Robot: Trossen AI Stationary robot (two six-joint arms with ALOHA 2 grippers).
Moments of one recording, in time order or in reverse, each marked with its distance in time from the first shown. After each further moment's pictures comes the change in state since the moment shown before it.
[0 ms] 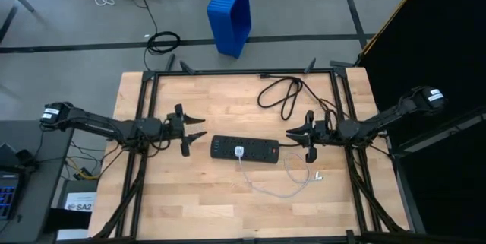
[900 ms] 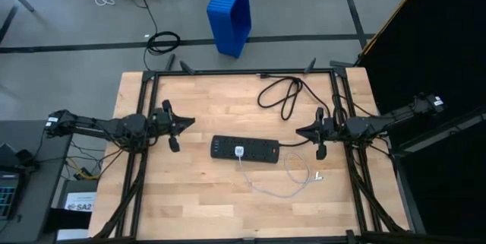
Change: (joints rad) left arm 0.000 -0.407 0.002 -0.339 -0.045 -0.050; right arm 0.001 -0.492 0.000 -0.600 0.008 -0.004
